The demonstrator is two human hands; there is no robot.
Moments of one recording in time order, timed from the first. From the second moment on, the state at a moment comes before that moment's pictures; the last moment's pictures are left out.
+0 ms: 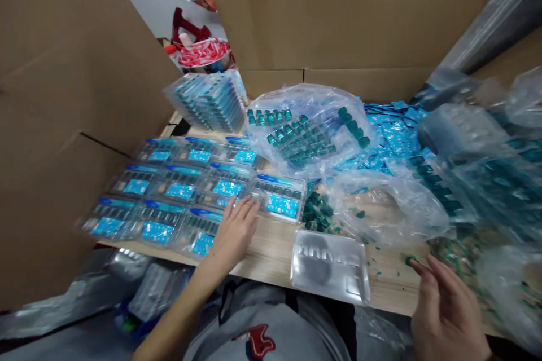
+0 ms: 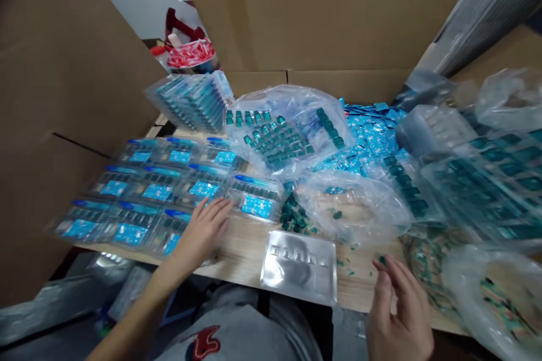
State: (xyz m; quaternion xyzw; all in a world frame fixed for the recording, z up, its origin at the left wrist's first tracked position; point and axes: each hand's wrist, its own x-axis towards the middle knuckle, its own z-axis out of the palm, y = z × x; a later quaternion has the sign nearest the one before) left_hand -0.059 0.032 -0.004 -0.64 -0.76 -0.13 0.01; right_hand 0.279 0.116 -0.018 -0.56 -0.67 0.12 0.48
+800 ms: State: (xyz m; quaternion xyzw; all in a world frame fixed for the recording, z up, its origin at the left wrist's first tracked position) left_hand 0.003 0.012 -0.024 -0.53 -0.72 -0.22 -0.40; right_hand 0.351 0.102 -0.009 -0.70 -0.57 0.10 0.42
